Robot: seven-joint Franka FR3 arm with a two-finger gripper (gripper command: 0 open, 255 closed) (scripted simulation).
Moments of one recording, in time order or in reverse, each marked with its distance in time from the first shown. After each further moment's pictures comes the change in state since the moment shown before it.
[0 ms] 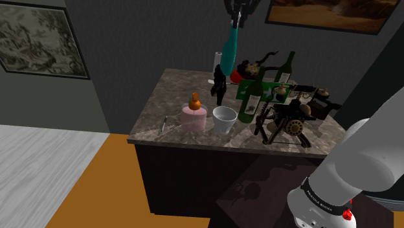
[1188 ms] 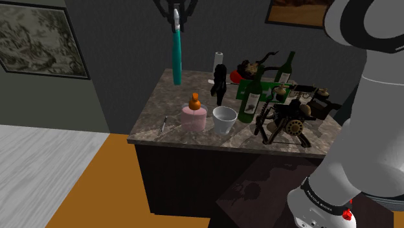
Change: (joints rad) arm 0.237 0.414 0.201 0.502 -0.071 -0.141 0.397
